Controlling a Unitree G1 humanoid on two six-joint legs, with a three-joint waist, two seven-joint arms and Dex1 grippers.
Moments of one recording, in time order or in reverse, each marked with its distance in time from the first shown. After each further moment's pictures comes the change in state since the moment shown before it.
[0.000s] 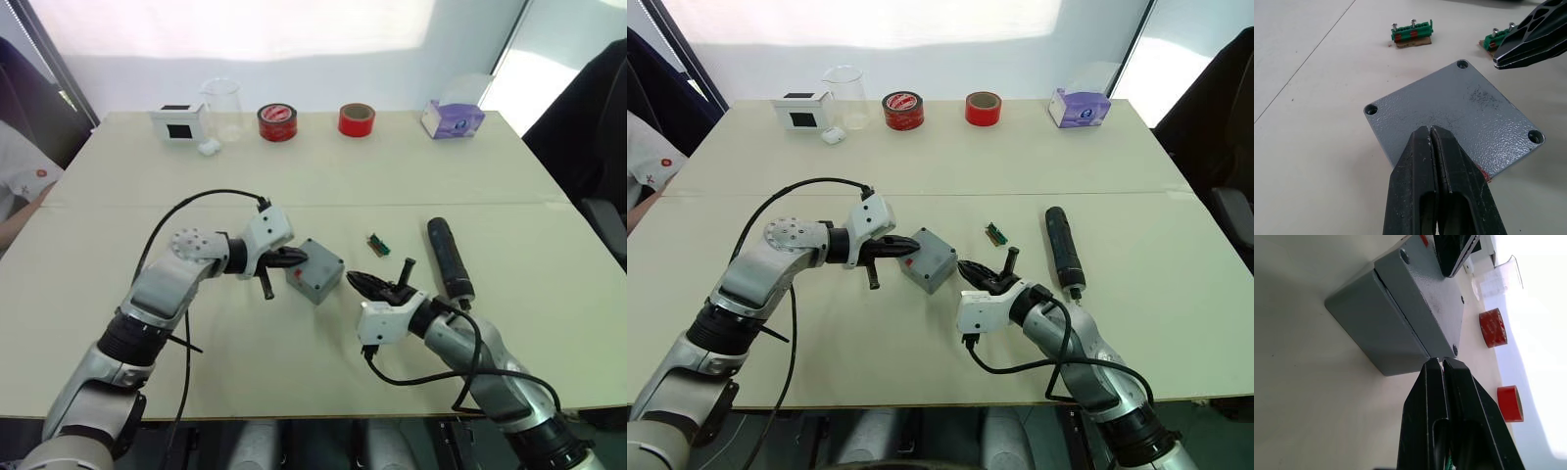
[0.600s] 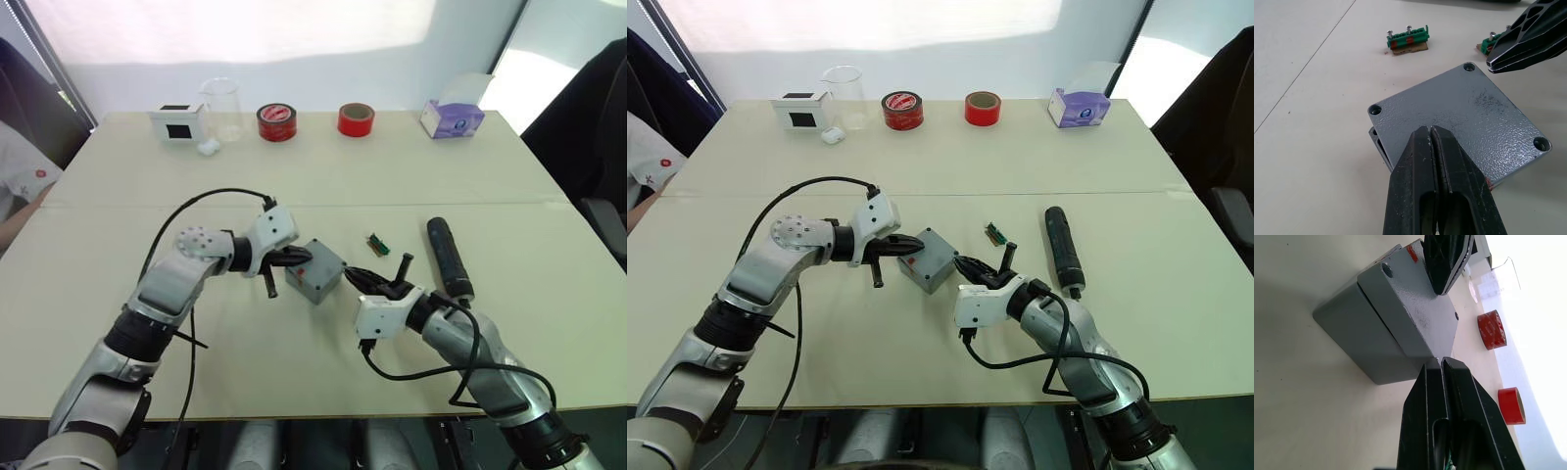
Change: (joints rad) left arm -0.023 -0.021 -0.018 0.051 0.022 -0.049 -0.013; right arm -0.030 0.013 0.001 0.001 0.025 0.021 0.019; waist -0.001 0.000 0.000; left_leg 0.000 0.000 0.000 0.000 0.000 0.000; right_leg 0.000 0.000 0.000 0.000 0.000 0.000
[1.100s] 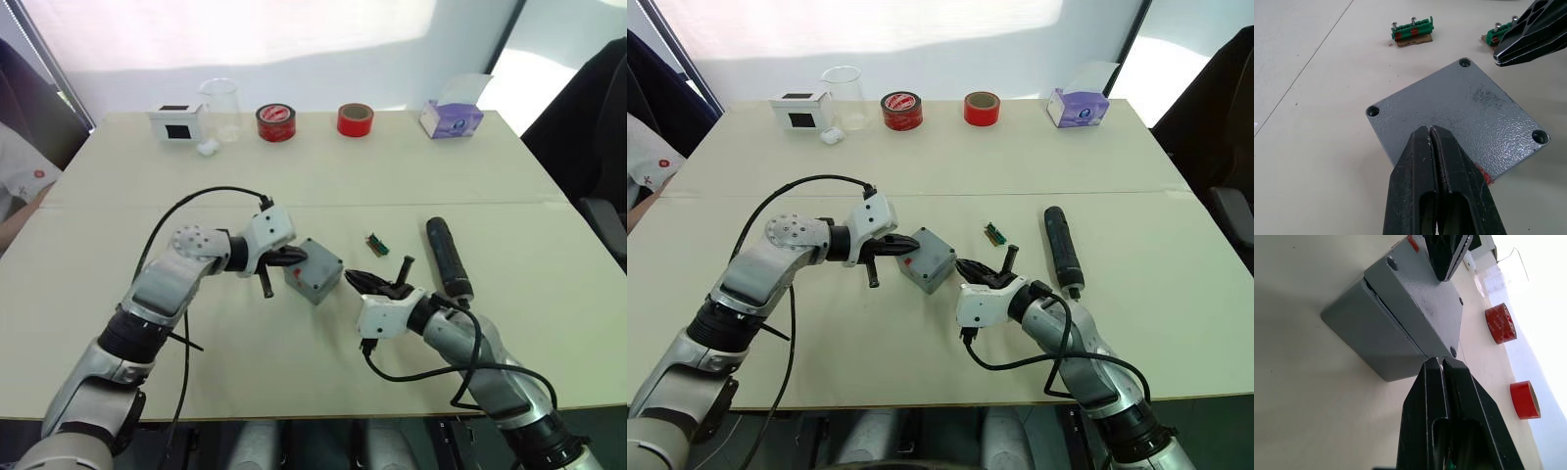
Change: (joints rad) left arm 0.007 0.029 0.001 -0.042 0.008 0.049 0.006; right arm 0.007 -0.001 -0.001 0.000 0.054 0.021 0.017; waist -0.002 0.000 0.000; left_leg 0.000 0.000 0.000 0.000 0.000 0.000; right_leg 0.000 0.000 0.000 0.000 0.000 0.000
